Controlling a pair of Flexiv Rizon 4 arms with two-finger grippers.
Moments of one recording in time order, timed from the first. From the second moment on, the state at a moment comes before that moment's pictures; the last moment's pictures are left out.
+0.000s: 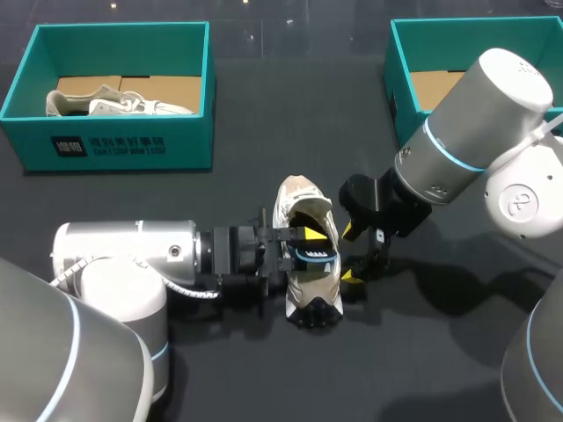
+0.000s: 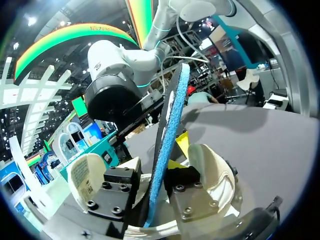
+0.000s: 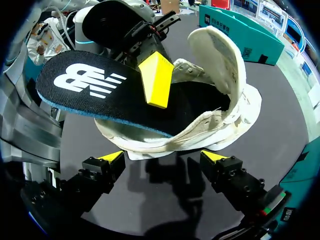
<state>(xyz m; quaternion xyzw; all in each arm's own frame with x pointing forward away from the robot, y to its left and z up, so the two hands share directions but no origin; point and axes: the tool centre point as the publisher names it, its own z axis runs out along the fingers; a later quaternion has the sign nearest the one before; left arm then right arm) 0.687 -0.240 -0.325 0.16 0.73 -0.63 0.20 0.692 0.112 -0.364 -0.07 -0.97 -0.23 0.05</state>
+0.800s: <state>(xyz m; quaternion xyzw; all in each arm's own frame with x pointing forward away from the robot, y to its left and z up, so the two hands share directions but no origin) 0.703 -0.236 -0.350 0.15 0.75 -0.61 0.20 0.692 0.112 -0.364 -0.07 -0.97 -0.23 0.05</state>
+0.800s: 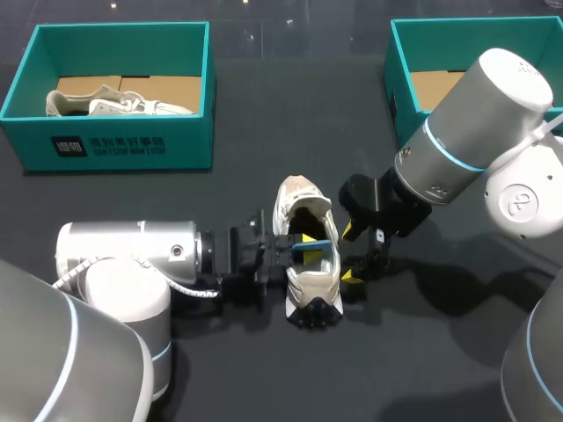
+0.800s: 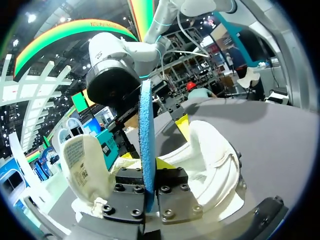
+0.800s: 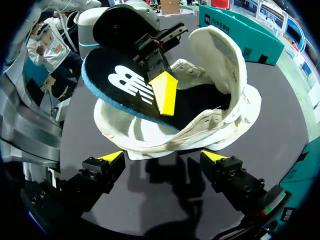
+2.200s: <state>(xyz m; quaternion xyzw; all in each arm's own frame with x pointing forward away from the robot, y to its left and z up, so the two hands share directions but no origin) 0.692 -0.234 -0.344 0.17 0.75 -0.59 0.25 0.692 0.112 -0.364 -0.07 -0.97 -0.23 0.05</state>
